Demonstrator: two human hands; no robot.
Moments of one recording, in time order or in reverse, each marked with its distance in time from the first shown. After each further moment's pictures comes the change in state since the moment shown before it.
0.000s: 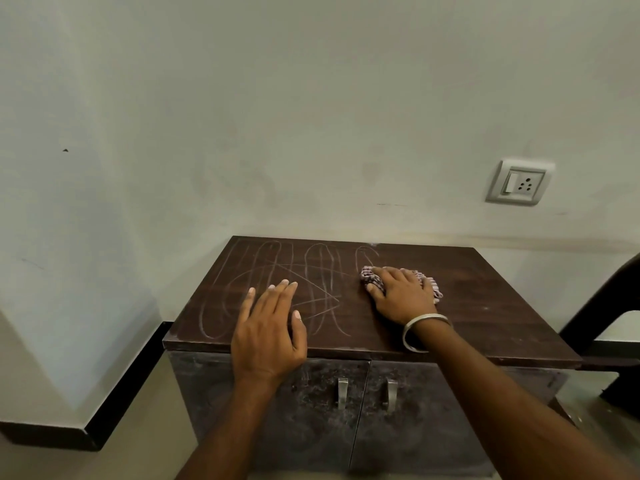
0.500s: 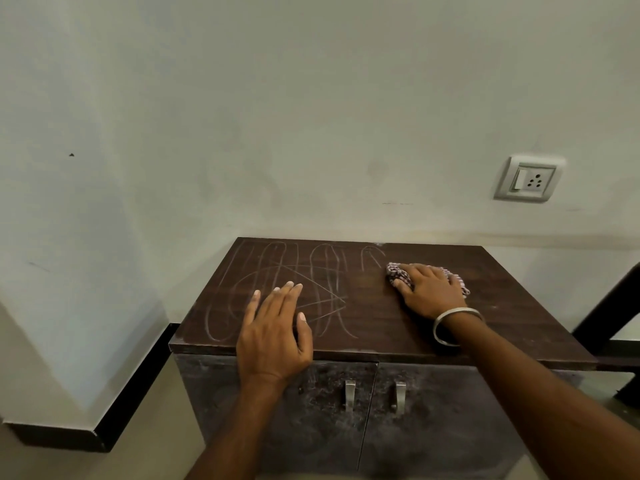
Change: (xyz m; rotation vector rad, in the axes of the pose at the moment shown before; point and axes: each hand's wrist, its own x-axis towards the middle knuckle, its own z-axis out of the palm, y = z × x) left_hand 0.000 0.000 0.000 -0.022 0.008 -0.004; right_hand 0.012 0.034 -0.008 -0.017 -0.009 0.047
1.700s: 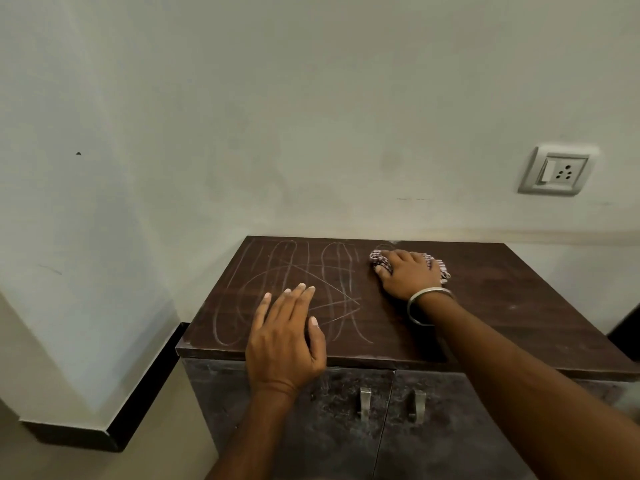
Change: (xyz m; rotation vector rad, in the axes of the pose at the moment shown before) left_hand 0.000 -0.001 0.001 -0.023 0.032 0.018; right_hand 0.043 -0.051 0.014 -0.004 -0.009 -0.028
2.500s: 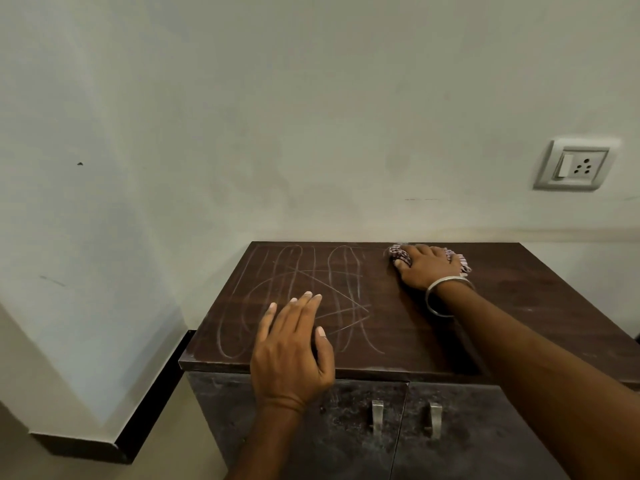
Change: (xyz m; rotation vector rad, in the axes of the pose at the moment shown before) left_hand 0.000 0.000 0.002 -0.023 0.012 0.006; right_hand 0.032 0.019 -0.003 0.004 -0.024 0.072
